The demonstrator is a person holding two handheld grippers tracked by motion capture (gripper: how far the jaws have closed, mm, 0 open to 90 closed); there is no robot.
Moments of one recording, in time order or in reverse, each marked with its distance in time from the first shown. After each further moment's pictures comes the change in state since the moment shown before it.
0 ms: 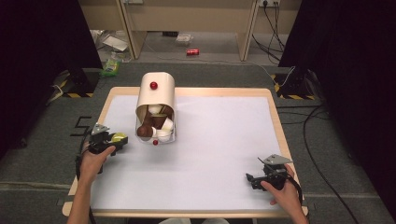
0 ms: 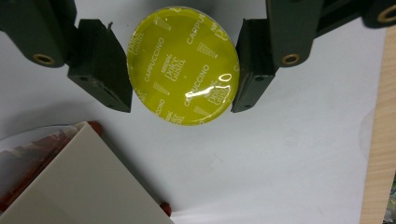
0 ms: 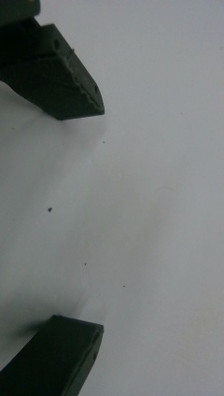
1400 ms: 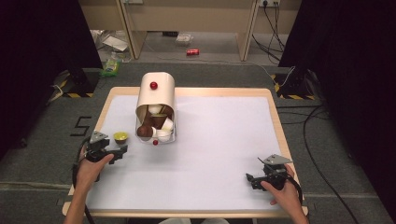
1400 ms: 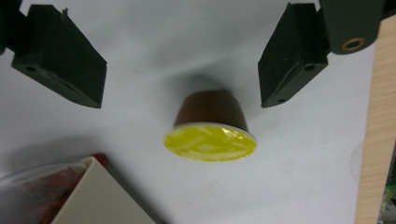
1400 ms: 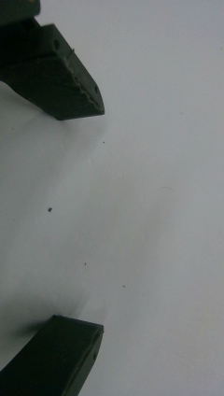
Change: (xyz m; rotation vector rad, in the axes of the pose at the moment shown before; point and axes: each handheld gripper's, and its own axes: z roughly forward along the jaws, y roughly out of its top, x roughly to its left) left arm -0.010 -0.021 -0.018 0.021 0.029 0.029; right arm 0.000 0.000 0.000 0.000 0.000 0.000
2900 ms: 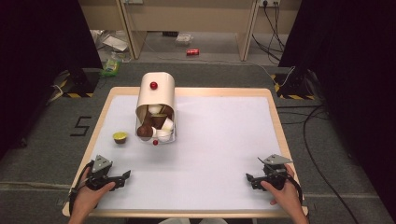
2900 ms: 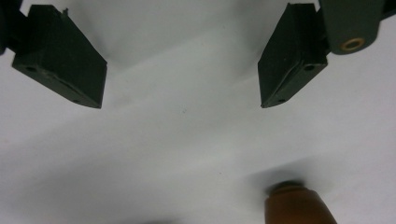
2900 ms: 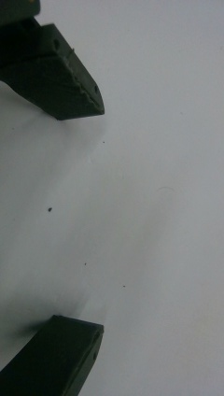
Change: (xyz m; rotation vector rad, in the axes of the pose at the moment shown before) left arm -0.044 -0.055 -0.041 0.045 -0.044 0.099; right arm 0.000 0.000 0.000 0.001 0.000 0.004
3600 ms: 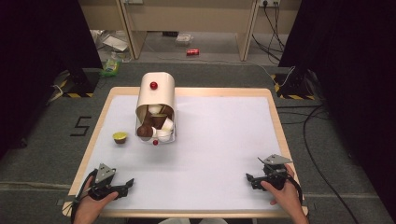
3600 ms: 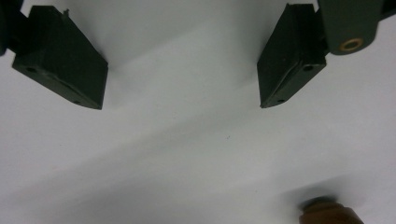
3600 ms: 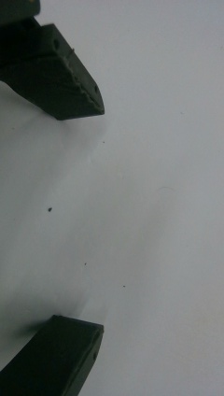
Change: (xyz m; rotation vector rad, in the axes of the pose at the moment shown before) left arm -0.023 -0.015 -0.010 -0.012 -0.012 0.013; right arm 0.000 0.000 0.000 0.000 0.000 0.001
